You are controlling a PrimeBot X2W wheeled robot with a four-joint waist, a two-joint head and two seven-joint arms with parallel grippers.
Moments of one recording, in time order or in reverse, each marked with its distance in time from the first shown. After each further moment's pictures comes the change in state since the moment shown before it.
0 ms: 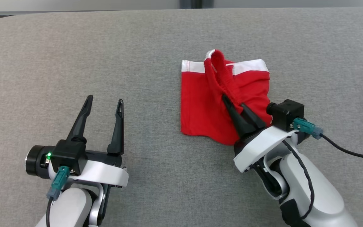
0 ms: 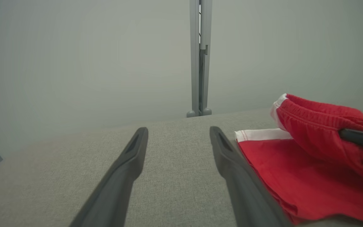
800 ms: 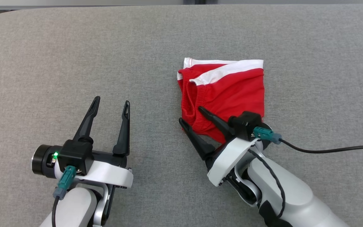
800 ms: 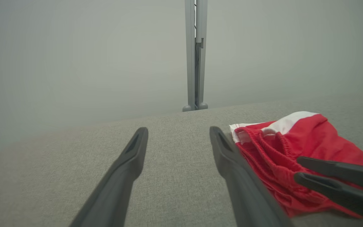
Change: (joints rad) left arm -0.012 -0.015 -0.028 0.024 0.000 -0.007 -0.007; right arm -0.162 0.003 0.386 0.253 0.223 0.000 -0.164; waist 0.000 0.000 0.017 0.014
